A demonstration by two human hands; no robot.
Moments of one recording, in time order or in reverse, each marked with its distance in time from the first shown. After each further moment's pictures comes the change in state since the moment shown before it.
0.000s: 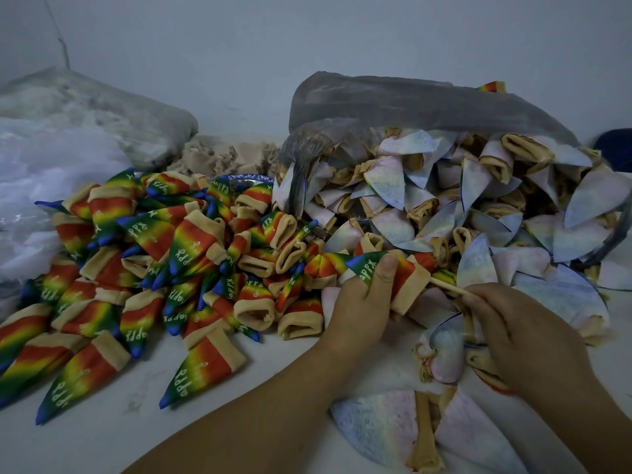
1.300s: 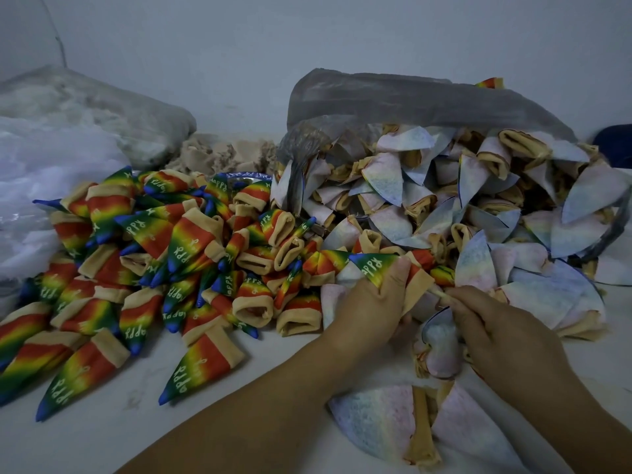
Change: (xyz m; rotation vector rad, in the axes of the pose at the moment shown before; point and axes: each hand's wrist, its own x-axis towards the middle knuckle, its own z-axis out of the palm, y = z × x) left_hand 0.005 -0.008 0.009 0.053 -0.127 -0.019; right_hand -0.007 -0.015 0.006 0.106 -0.072 0.094
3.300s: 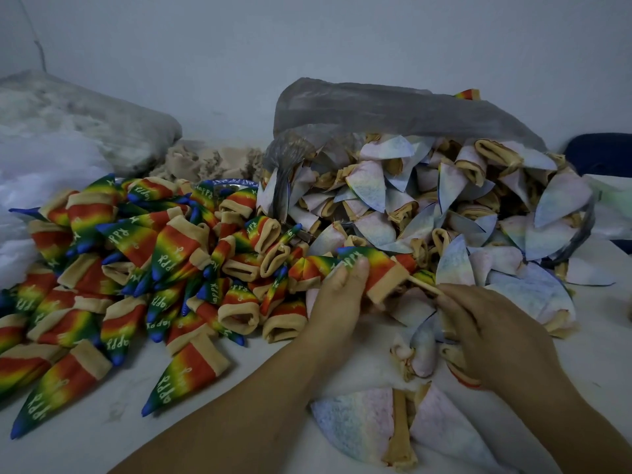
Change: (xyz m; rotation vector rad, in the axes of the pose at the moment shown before) left_hand 0.005 -0.002 -0.012 -0.382 0.025 -0.146; right_hand 0.007 0.019 -0.005 -0.128 0.044 -0.037
